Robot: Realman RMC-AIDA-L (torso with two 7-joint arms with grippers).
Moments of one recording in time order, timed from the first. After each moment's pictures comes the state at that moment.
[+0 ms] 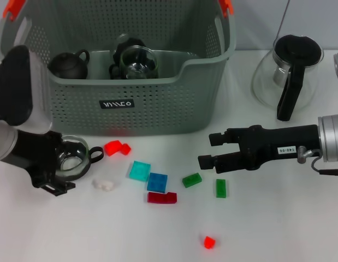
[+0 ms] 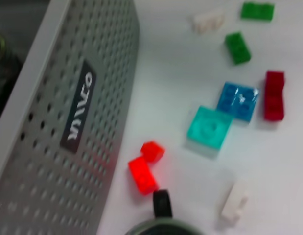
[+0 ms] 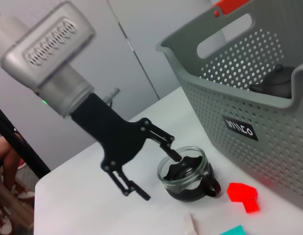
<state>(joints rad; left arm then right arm) -0.43 -2.17 1.07 1.43 2.71 1.59 -1.62 0.63 2.05 -1.01 -0.63 -1.90 -1.51 1.72</state>
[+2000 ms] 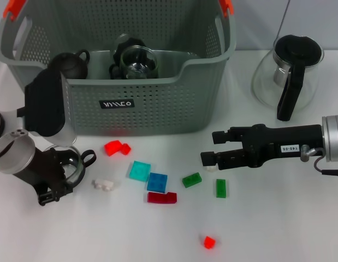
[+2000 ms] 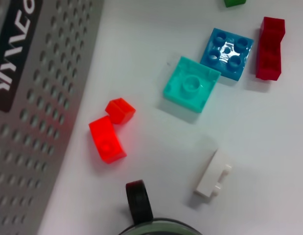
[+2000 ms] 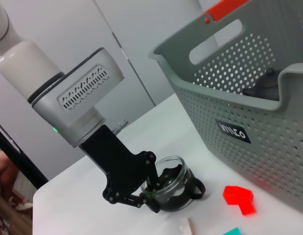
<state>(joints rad) -0.49 -2.17 1.18 1.29 2.83 1.56 -1.75 0.62 2.05 -0.98 -0.63 -1.90 -1.51 1.73</state>
